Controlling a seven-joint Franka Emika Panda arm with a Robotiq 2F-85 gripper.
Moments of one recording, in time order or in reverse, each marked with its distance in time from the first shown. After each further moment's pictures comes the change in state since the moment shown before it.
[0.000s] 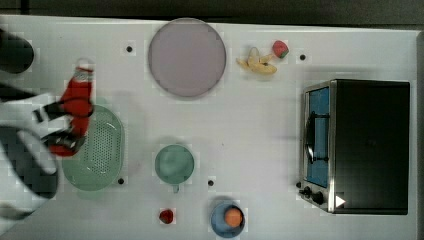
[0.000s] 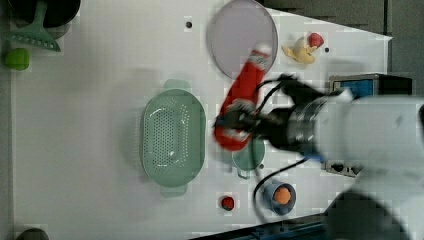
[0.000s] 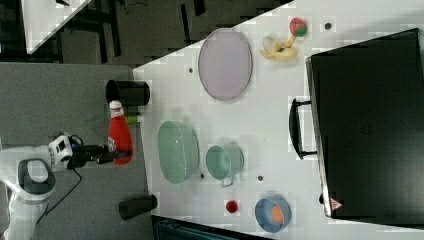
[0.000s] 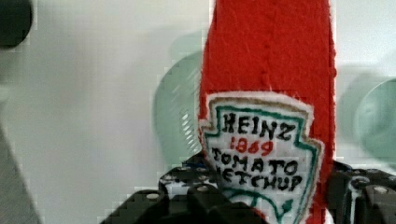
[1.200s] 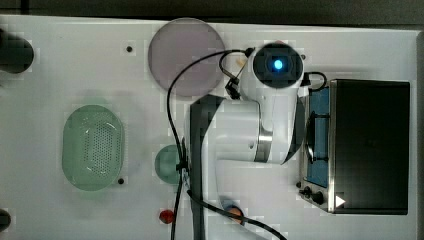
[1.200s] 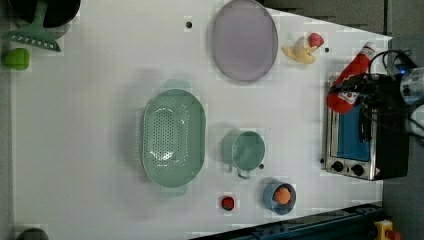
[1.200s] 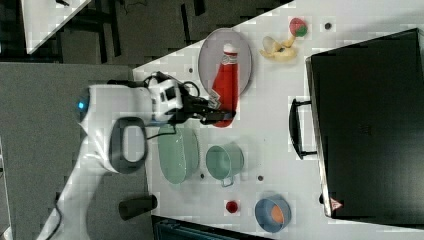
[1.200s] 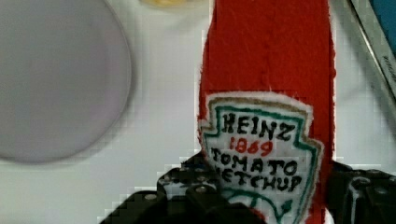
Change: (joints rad) arm -0.205 0.009 -0.544 -0.162 -0.002 0.173 -0.508
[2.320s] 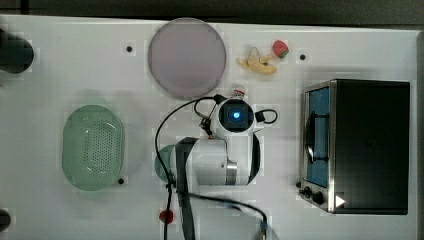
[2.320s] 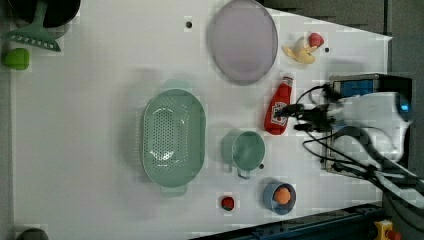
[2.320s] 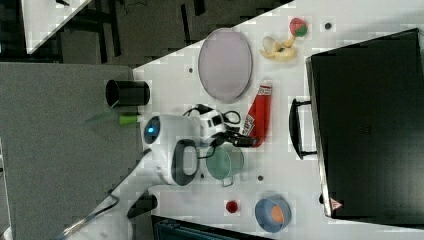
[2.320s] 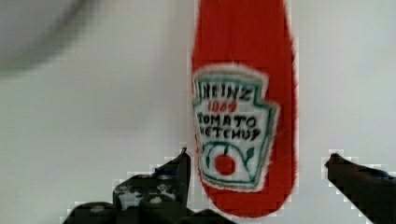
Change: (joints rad) arm 0.042 0.108 0.022 -0.297 0.006 0.342 -0.017
